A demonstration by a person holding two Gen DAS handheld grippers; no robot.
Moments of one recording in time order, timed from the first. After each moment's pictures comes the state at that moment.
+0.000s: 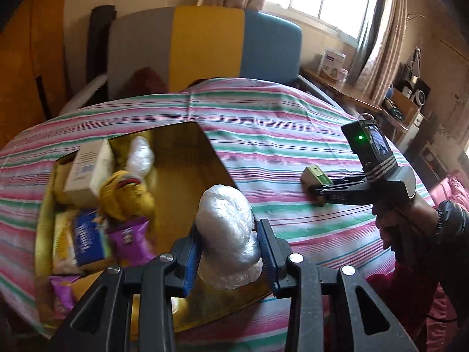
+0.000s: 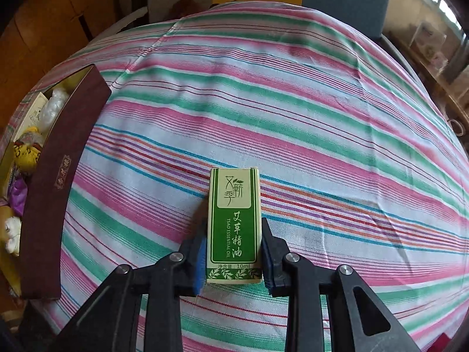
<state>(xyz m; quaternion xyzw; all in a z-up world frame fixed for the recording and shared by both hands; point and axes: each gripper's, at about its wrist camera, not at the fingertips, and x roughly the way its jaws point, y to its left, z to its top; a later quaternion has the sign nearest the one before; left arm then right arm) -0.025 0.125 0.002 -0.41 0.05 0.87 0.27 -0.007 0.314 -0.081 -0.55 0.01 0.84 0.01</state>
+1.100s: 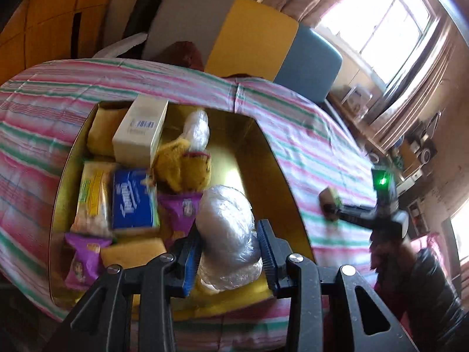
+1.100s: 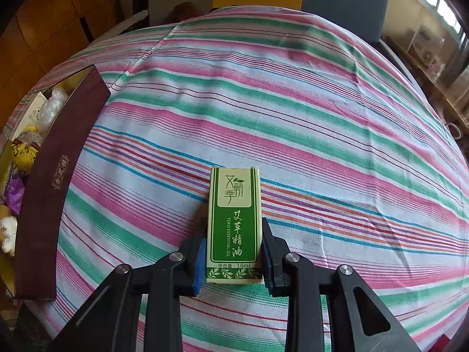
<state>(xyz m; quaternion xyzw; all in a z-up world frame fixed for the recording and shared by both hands) -0.061 0.033 -0.007 -0.46 -0.10 0.85 0.24 -0.007 0.313 -0.081 -0.54 0.01 0.84 0.01</state>
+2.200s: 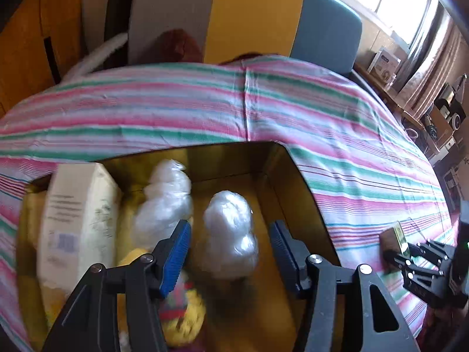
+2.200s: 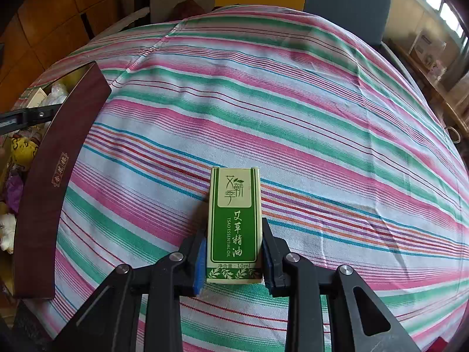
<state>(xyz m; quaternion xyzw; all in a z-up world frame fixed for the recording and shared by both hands) -0.187 0.119 -0.049 -0.48 0.02 0.86 0.19 -0.006 0.310 -0.081 -0.54 0.00 0.84 0.01</state>
